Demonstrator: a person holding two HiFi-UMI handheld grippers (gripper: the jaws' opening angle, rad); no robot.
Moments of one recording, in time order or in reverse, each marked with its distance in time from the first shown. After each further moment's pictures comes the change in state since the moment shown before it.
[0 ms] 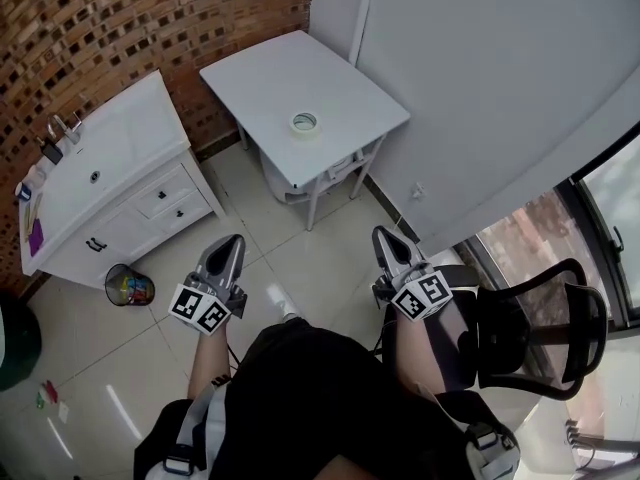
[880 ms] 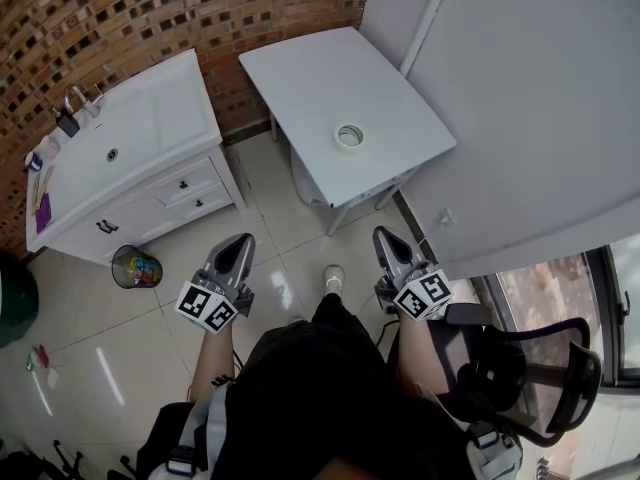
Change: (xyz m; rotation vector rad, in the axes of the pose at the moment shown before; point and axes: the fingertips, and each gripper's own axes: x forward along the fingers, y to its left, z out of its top) left arm 0.015 0.097 0.011 -0.019 -0.005 0.112; right arm 0.140 0.000 -0.033 0.029 0.123 0.139
